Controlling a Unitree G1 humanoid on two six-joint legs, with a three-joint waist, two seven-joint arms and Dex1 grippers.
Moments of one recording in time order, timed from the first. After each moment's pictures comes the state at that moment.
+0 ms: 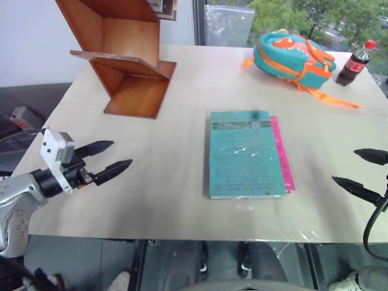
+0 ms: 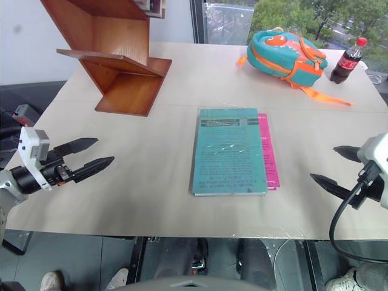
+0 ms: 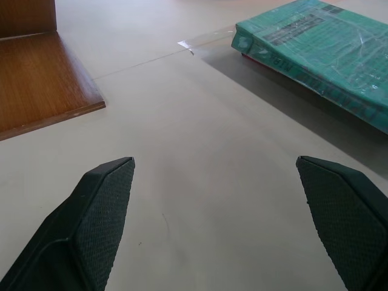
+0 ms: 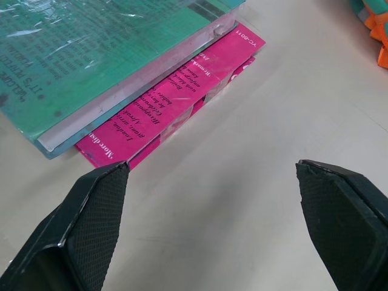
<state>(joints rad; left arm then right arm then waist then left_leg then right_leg) 0.05 0.87 0.52 -0.14 -0.63 0.44 -1.05 0.33 -0.98 -0.76 -0.62 0.63 0.70 0.93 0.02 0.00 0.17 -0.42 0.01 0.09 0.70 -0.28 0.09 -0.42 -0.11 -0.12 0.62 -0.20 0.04</state>
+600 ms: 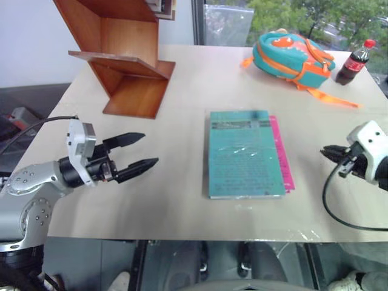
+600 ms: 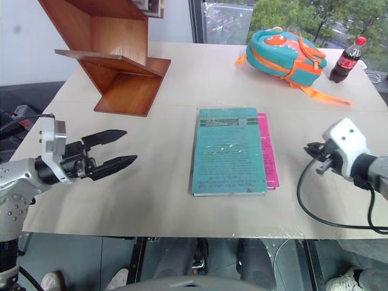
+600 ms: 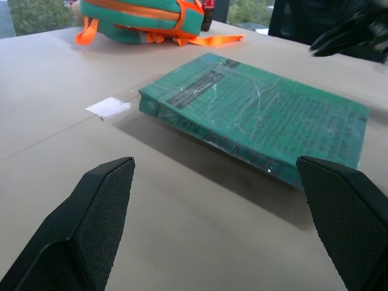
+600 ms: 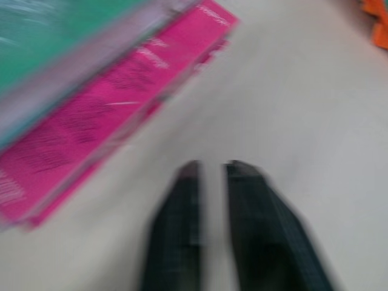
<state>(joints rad) -0.07 0.82 0.39 -0.27 -0.73 0.48 -1.10 -0.05 -0.97 -0.29 -0.38 0.42 0.70 0.70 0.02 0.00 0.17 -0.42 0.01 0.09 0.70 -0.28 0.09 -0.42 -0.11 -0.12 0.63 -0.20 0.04</state>
